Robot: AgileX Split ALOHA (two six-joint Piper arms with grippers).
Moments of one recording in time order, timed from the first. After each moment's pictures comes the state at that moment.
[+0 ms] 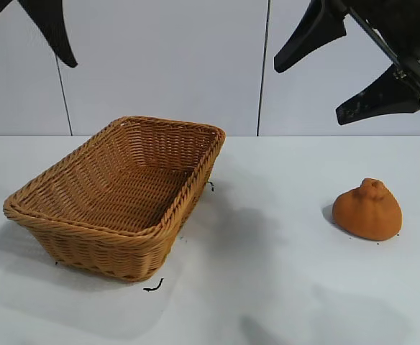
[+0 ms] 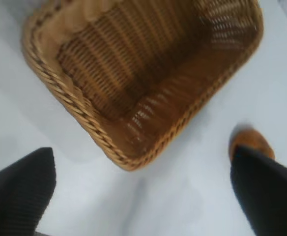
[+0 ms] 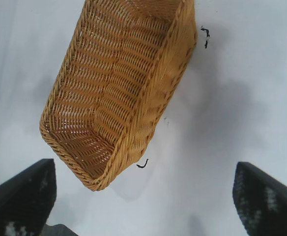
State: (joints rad) left arm -0.53 1.44 -1.05 0.06 0.78 -1.51; right arm 0.12 1.53 -1.05 0.88 0.78 -0.44
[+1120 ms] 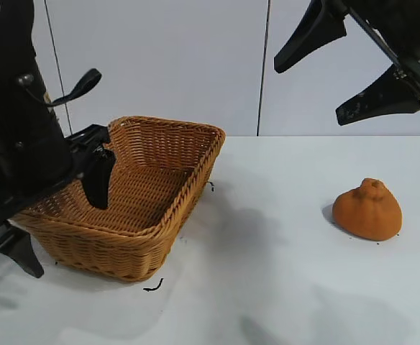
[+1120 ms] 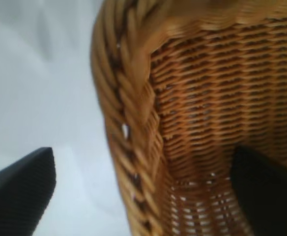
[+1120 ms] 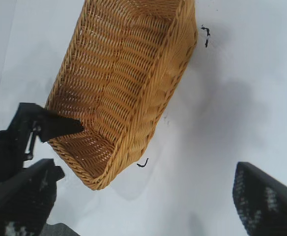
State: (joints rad) left arm -0.48 1.88 -1.05 0.03 0.65 -1.63; right arm 0.12 1.53 -1.05 0.88 0.78 -0.44
